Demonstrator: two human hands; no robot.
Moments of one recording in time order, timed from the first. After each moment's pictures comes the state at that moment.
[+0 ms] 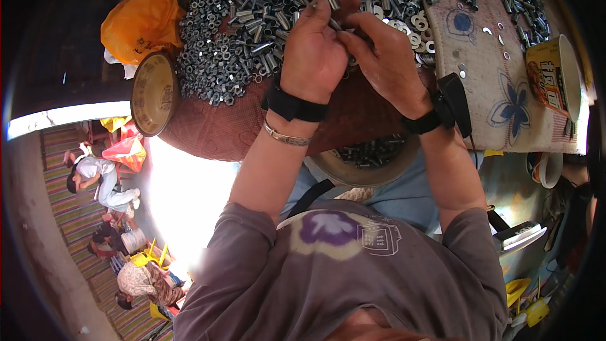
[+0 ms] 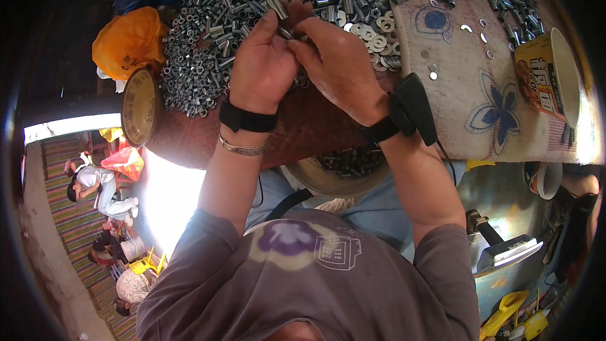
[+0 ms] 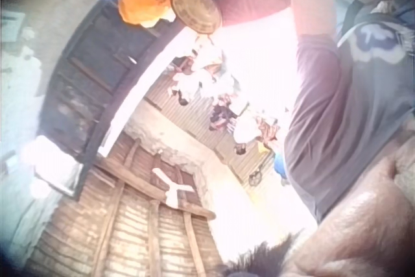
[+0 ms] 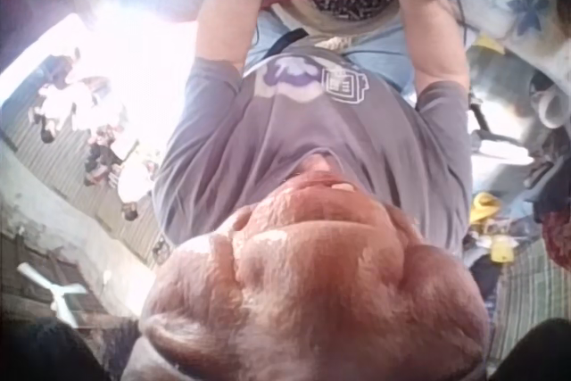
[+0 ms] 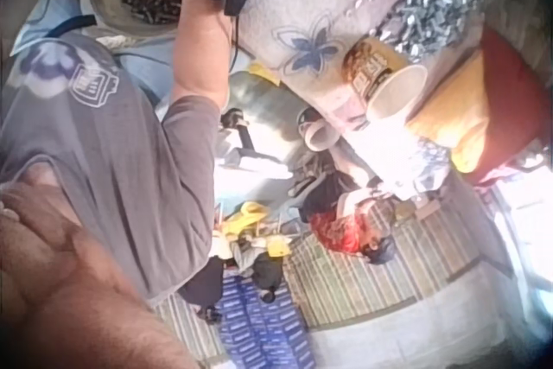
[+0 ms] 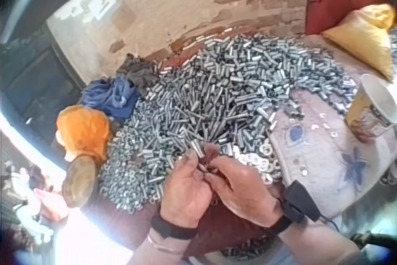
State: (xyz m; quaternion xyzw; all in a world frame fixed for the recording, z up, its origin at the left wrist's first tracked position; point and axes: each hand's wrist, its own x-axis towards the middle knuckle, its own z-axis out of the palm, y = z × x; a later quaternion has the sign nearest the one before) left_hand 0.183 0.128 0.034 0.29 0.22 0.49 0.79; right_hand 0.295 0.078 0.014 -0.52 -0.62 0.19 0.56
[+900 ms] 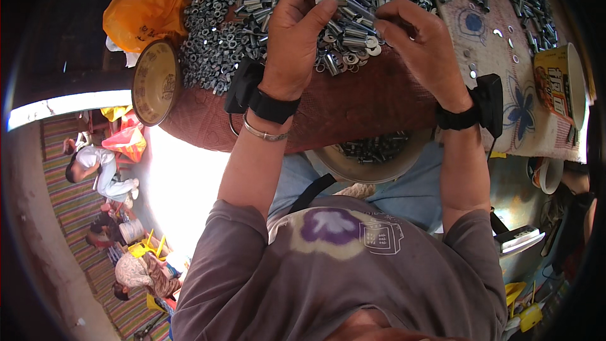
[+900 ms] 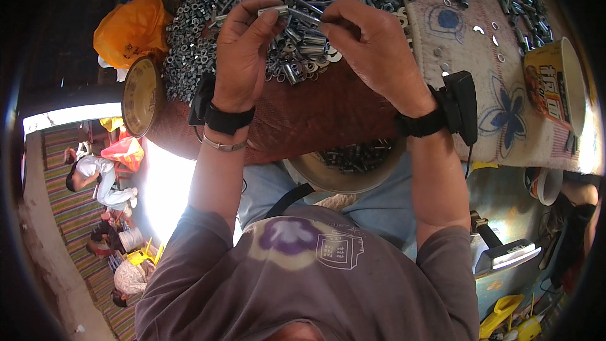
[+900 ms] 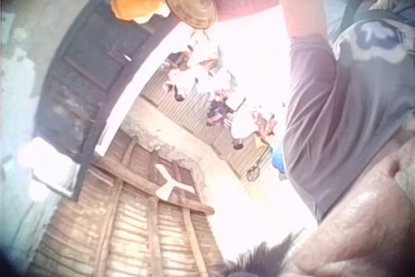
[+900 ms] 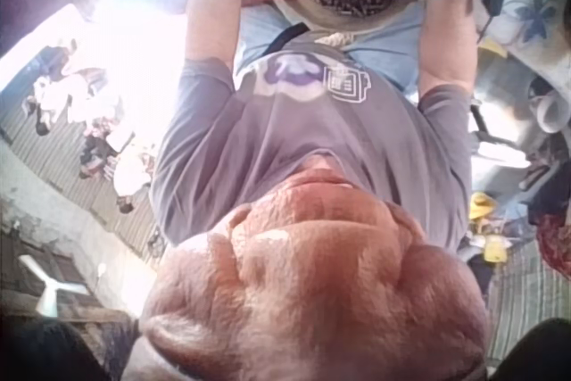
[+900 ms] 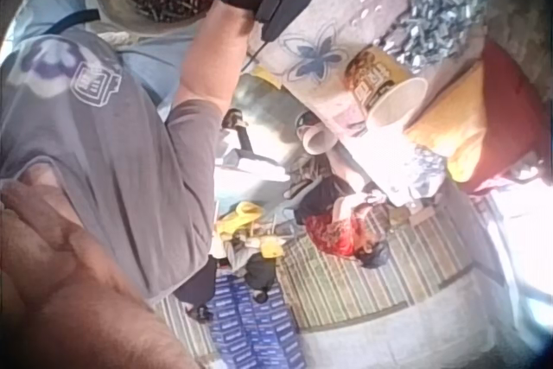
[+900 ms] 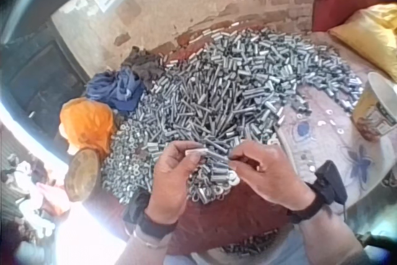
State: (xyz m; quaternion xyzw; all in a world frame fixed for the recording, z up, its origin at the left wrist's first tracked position) left_hand 0.149 0.129 0.050 0.57 0.28 0.48 0.61; right_hand 0.327 0.072 0.032 -0.47 -0.62 0.28 0.56
